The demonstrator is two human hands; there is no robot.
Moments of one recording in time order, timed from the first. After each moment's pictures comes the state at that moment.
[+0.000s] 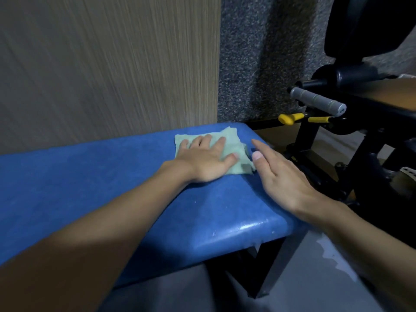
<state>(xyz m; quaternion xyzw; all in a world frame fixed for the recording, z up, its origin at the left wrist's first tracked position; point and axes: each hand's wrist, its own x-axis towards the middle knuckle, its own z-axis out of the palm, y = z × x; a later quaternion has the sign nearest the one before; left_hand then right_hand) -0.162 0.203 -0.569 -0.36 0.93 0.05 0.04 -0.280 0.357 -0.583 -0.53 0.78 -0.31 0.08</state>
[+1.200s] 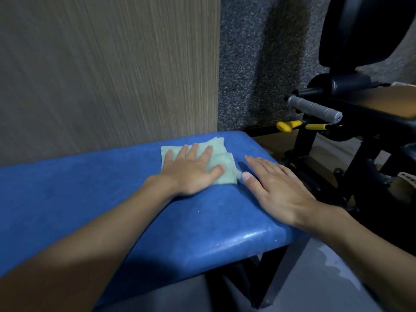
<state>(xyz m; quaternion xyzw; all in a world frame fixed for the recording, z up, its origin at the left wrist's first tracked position) -0.135 0.190 -0.573 -0.38 0.92 0.04 0.04 -0.275 0.357 -0.581 -0.57 0.81 -0.11 0.04</state>
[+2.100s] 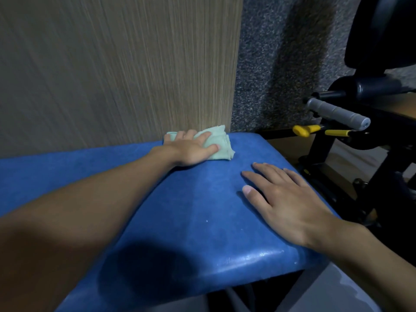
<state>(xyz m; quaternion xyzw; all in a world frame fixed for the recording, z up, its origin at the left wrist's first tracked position) -0.153 0.108 -0.567 -0.43 0.90 0.04 0.03 -0.263 0.344 -0.582 -0.61 0.78 -0.09 0.00</state>
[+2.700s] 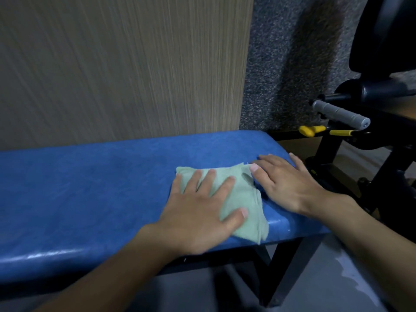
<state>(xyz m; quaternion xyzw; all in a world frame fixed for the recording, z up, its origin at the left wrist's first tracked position) -0.054 0.298 -0.580 -0.37 0.93 0.02 0.03 -0.260 0.348 -0.571 -0.61 0.79 -0.11 0.04</state>
